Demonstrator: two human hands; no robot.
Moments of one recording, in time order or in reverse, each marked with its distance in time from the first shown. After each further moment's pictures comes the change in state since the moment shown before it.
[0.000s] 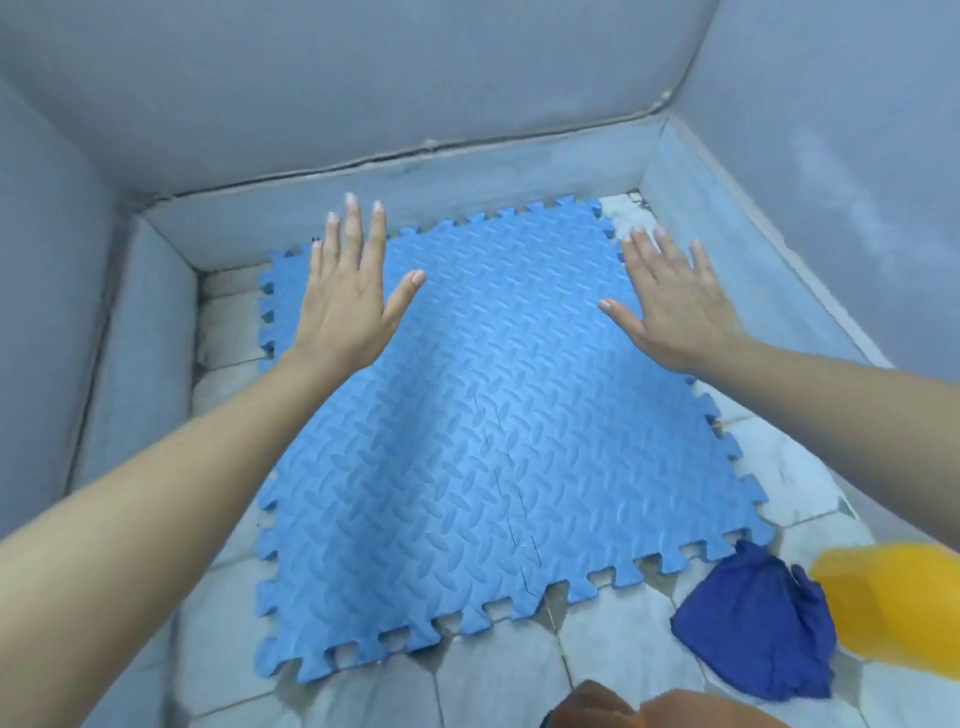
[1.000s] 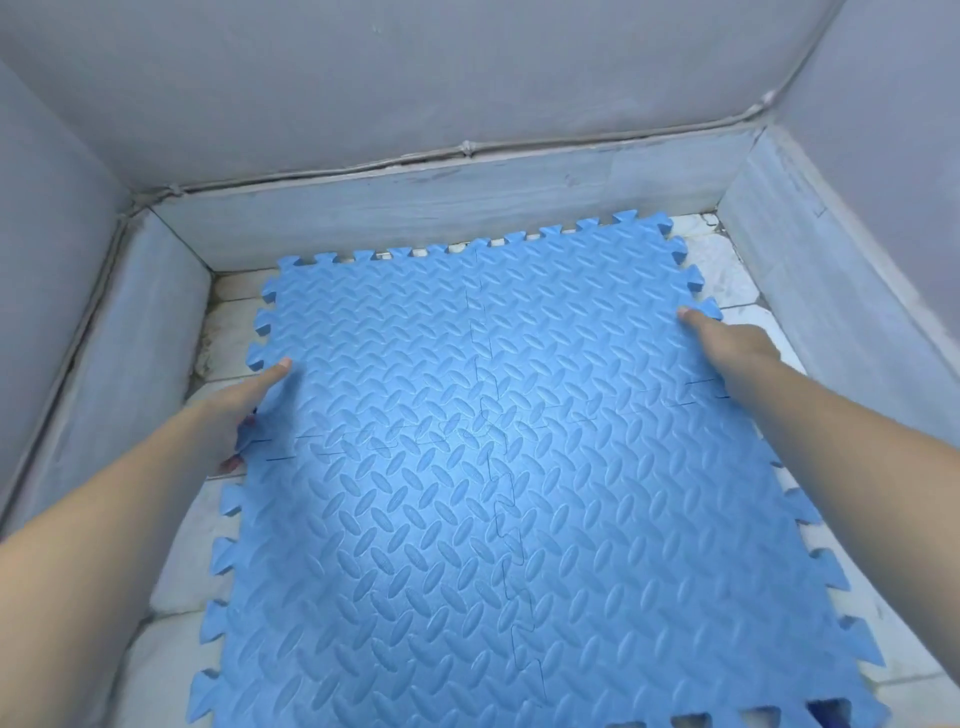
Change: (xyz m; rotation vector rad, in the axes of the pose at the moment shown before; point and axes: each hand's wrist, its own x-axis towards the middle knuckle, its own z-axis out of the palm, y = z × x) left_hand -0.027 -0.133 0.062 -0.764 -0.229 -1.410; right_hand 0.093 0.030 0.078 0.804 -0.241 1.030
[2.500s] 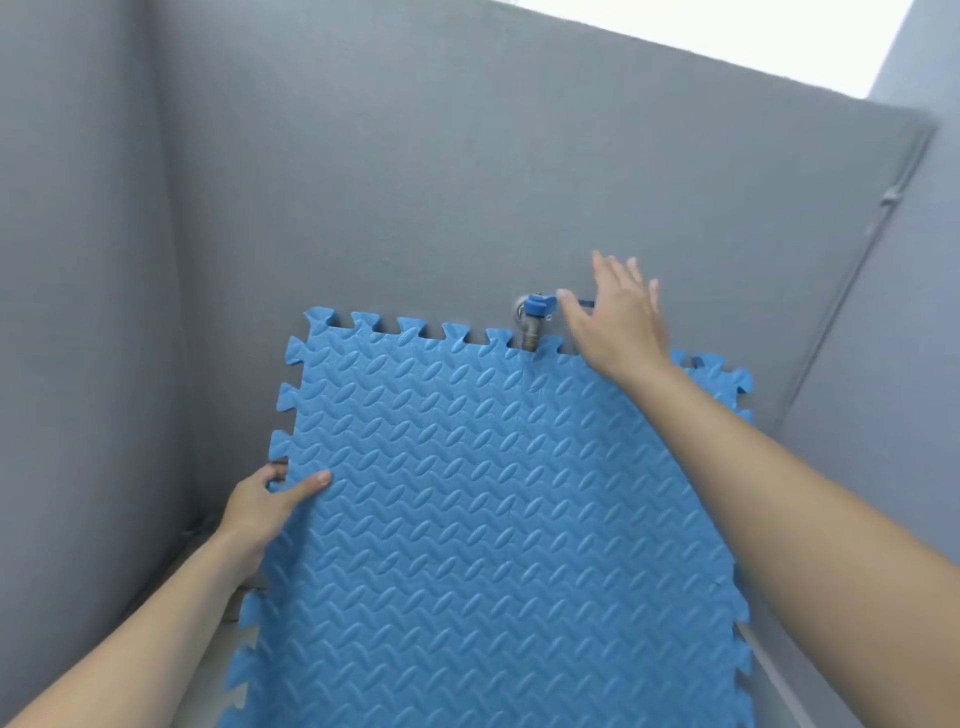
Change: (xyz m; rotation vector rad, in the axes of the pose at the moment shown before) left_hand -0.105 0.194 -0.091 -0.688 -0.065 0.816; right_hand -0.203 -0.402 -0.155 -0.128 0.509 -1.344
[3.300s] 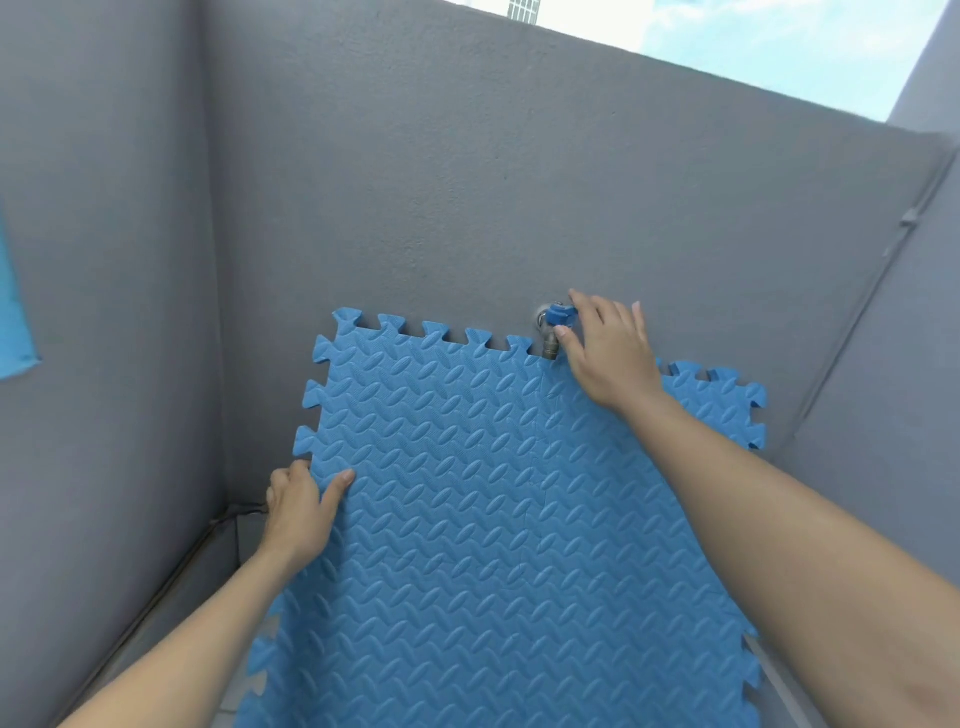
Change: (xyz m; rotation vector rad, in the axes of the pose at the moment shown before) left_hand -0.003 -0.014 -0.001 0.633 0.076 0.107; right_hand -0.007 0.009 0.032 -0.120 0.024 -0.210
